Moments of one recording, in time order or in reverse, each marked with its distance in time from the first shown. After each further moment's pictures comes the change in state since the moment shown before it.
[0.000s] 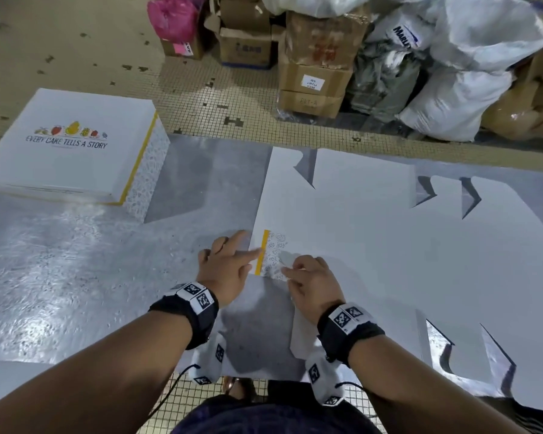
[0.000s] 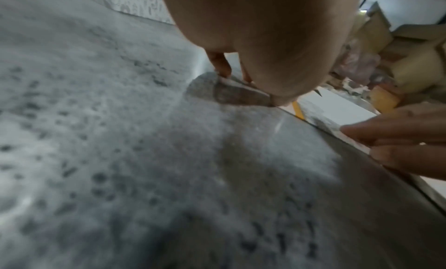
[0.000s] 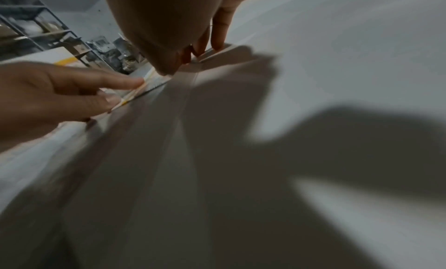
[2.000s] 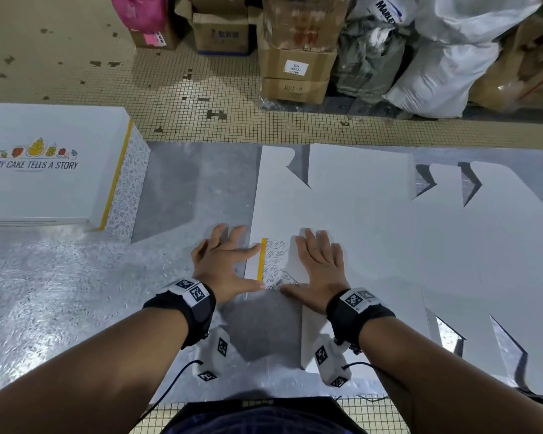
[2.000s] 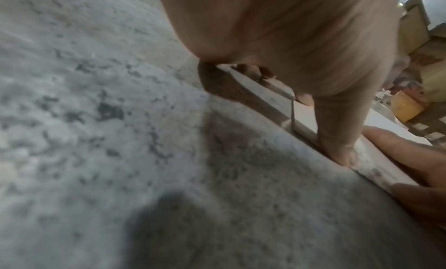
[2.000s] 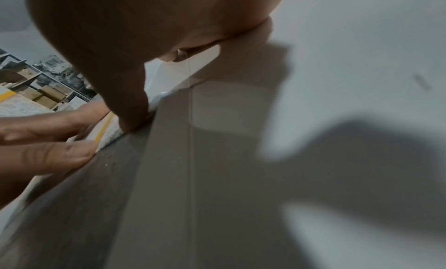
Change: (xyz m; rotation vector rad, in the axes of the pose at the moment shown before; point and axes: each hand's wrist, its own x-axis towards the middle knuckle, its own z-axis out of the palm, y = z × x) left_hand 0.036 -0.016 -0.017 -0.082 -0.131 0.015; right_hand 0.035 0.003 -0.019 -0.187 -0.393 0.273
